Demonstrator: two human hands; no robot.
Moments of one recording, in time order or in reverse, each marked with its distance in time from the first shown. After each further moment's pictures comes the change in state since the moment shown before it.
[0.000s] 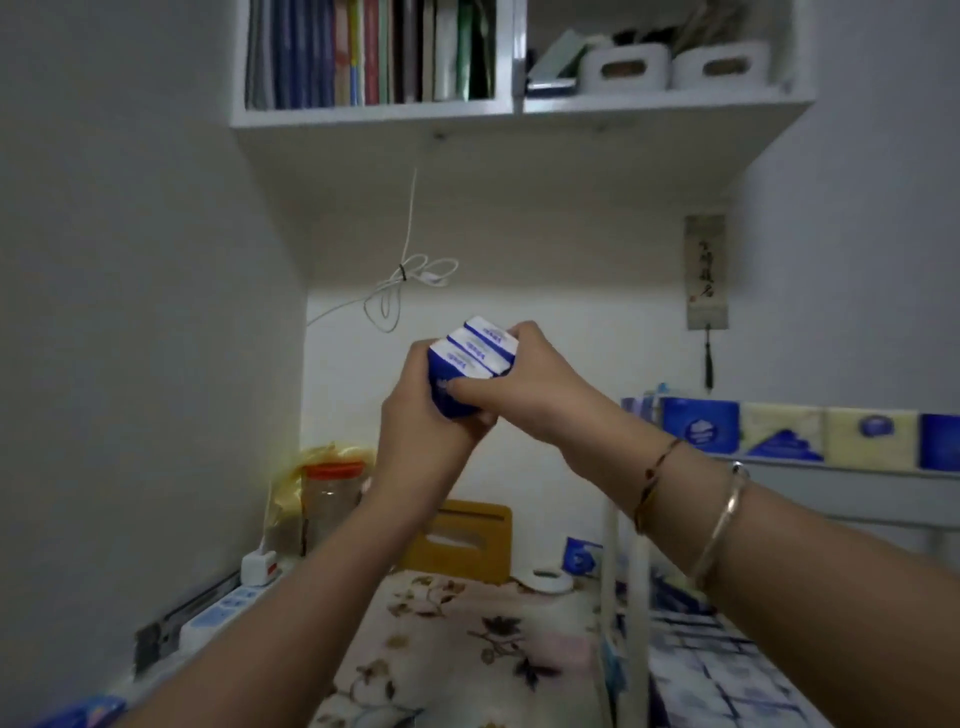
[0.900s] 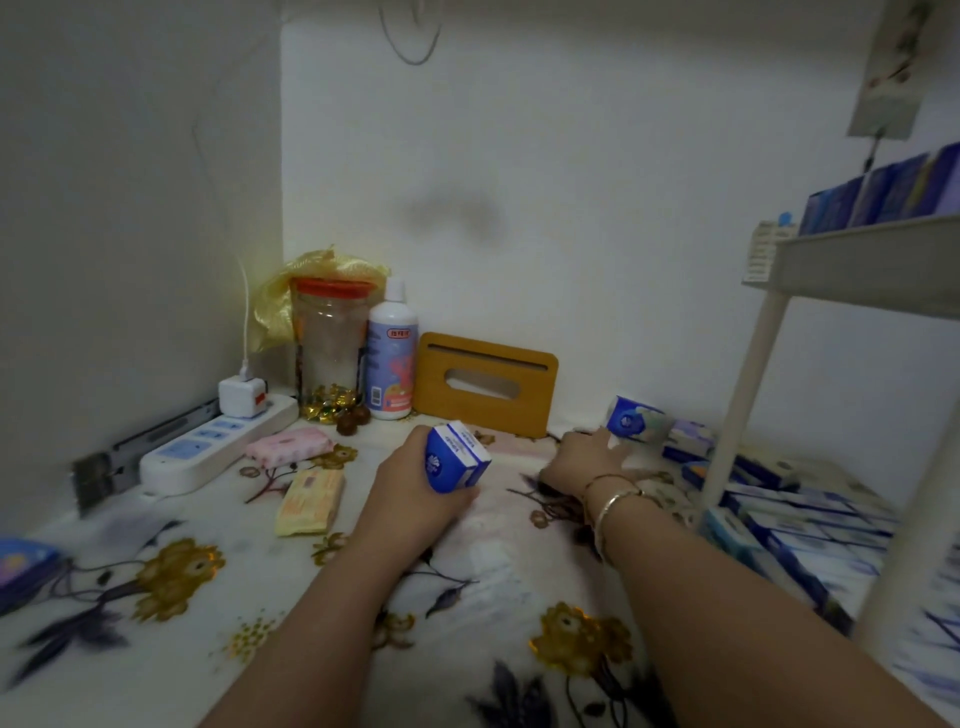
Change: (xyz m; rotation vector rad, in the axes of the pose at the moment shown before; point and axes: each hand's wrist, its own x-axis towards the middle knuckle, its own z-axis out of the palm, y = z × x) left_hand -0.094 -0.264 -0.001 0.192 -0.317 -0.503; right_hand 0.046 0.341 0.146 -0.915 -0.265 0.767
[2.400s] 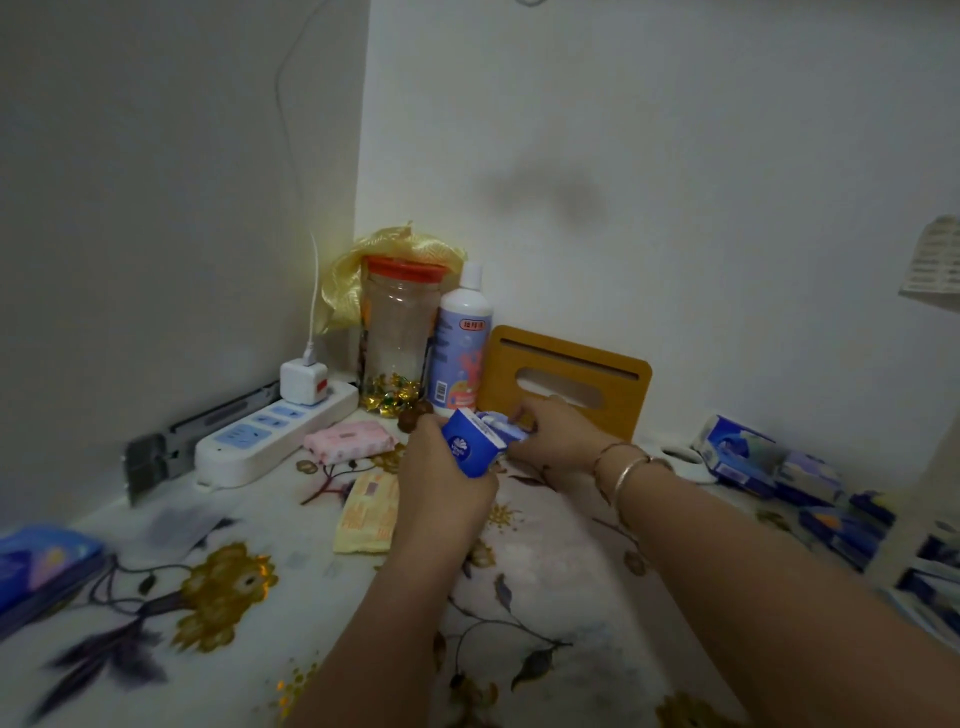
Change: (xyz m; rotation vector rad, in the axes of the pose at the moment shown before) left_hand 0.033 -0.025 -0.012 -0.080 0.305 -0.211; right_hand 0.034 -0.101 0.001 0.069 -0.037 -0.680
